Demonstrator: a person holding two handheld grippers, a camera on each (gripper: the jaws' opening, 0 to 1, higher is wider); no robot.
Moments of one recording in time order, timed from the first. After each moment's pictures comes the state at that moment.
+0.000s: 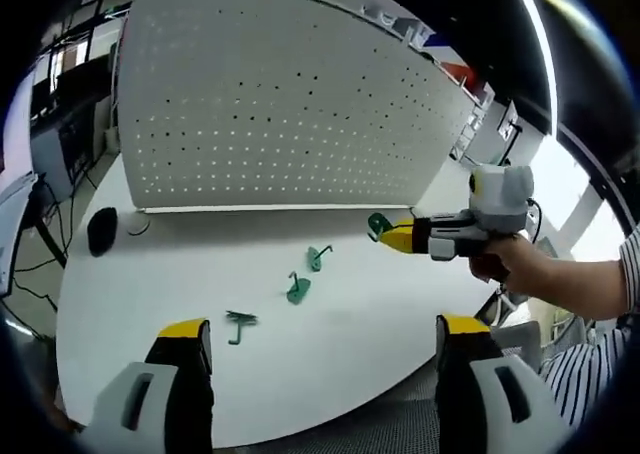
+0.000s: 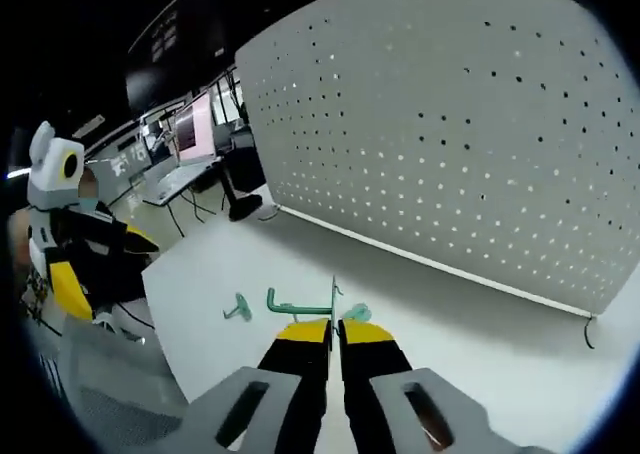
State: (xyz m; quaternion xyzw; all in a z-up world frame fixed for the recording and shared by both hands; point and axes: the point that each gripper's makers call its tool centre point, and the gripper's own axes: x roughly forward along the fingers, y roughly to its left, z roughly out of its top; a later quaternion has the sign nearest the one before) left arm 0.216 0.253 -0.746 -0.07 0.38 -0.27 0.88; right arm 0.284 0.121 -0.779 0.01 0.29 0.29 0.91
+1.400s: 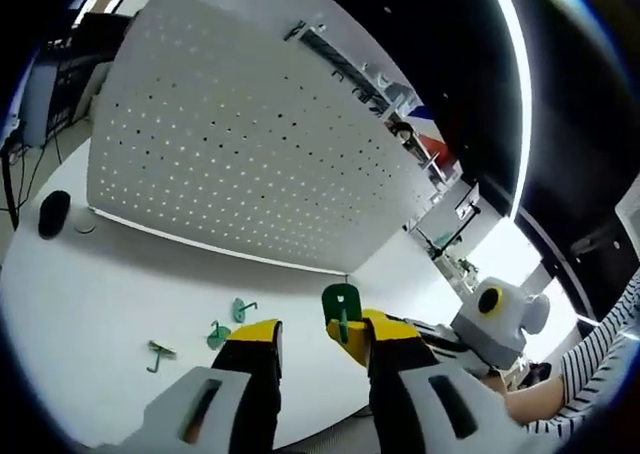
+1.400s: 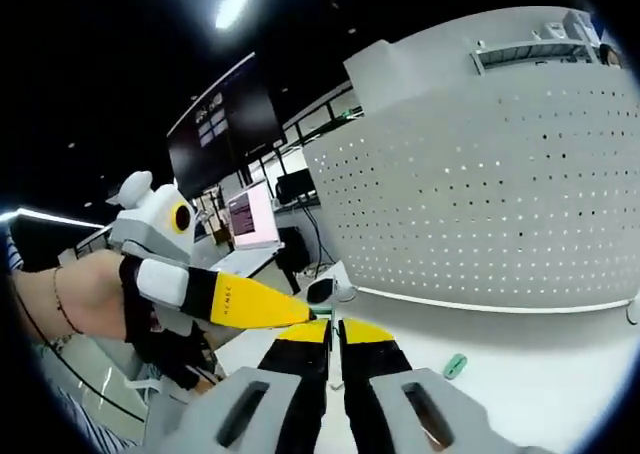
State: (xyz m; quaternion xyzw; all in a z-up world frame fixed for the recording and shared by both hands) left arm 0.227 0.211 -0.680 -0.25 0.31 -0.33 0.86; right arm 0.233 0.196 -0.685 0.11 0.16 0.34 0.92
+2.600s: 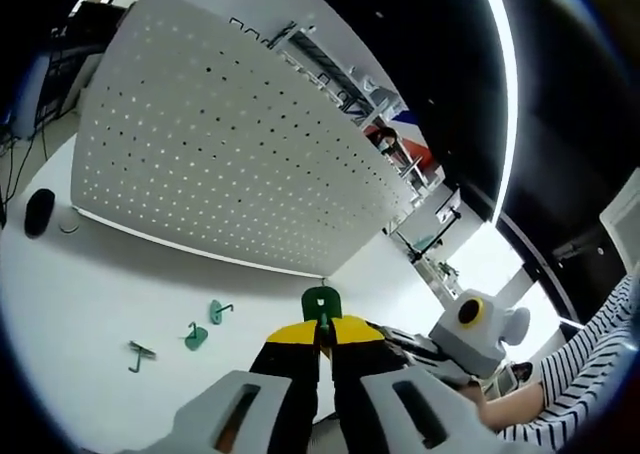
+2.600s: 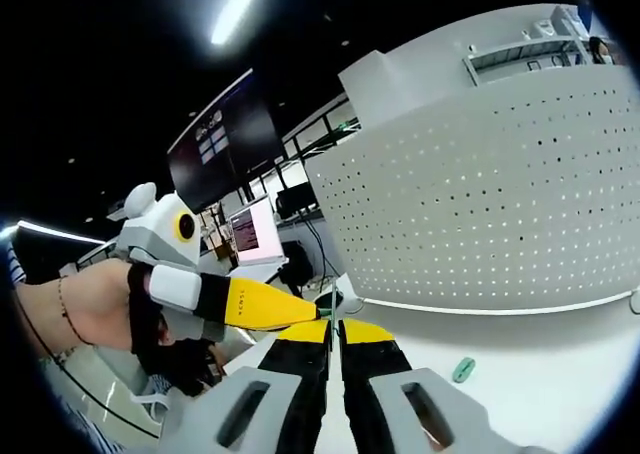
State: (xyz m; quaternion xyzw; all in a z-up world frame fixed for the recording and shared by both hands) left arm 0.222 0.203 -0.661 -0.27 0.30 -0.36 0.84; right arm 0.228 0.196 -0.671 0.14 0.14 0.33 0.92
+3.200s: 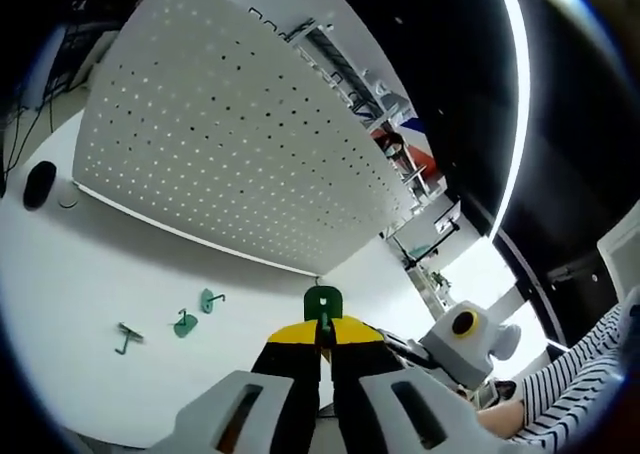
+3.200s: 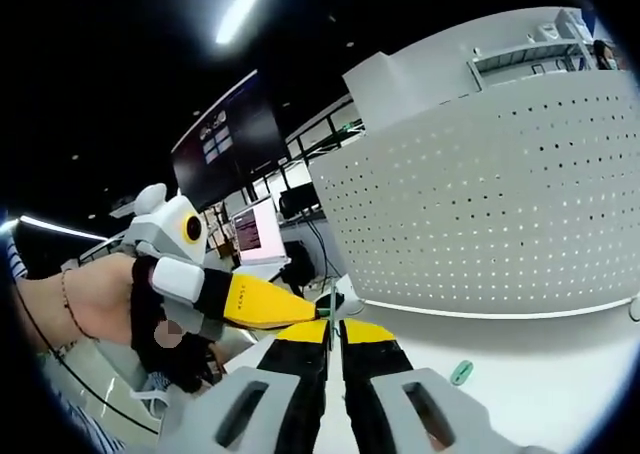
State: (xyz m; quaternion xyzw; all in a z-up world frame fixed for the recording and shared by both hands) left arm 0.222 0.202 -0.660 -0.31 0.32 -0.35 0.82; right arm 0.228 0.195 -0.668 0.13 0.14 0.35 0.92
